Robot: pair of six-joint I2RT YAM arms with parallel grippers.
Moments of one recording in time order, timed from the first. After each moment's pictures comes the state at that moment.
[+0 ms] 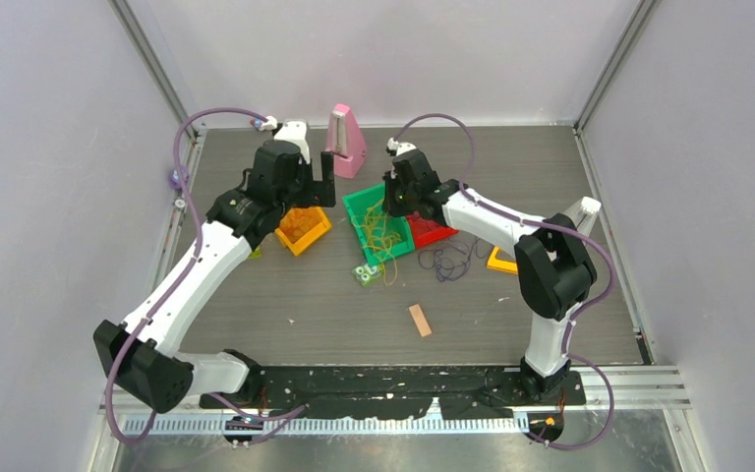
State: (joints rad) left arm -0.50 1.28 1.32 -0.58 -0.27 -0.26; right arm 0.63 1.86 1.37 -0.22 0.00 0.39
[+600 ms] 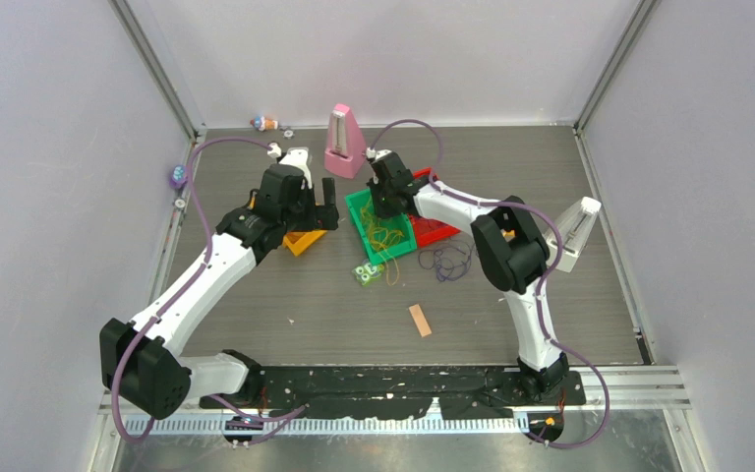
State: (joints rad) left arm -0.47 1.25 1.10 -0.51 -0.15 -0.35; right arm 0.63 2.15 1.62 -0.29 0.05 0.28
